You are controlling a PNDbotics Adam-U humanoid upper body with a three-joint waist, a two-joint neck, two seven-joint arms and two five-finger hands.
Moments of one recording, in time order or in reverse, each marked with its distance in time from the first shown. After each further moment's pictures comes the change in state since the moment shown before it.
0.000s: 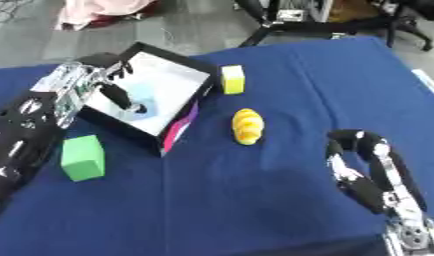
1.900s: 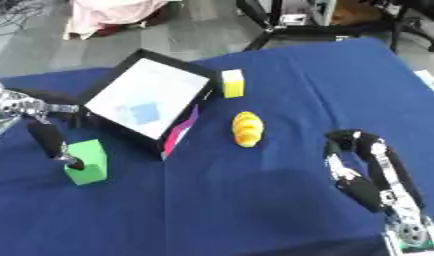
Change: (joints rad) left arm 0.242 0.418 -0.331 -0.487 0.527 0.046 -0.396; right arm 0.009 -0.019 -0.007 0.007 0.007 0.001 -0.004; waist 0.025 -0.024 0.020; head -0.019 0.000
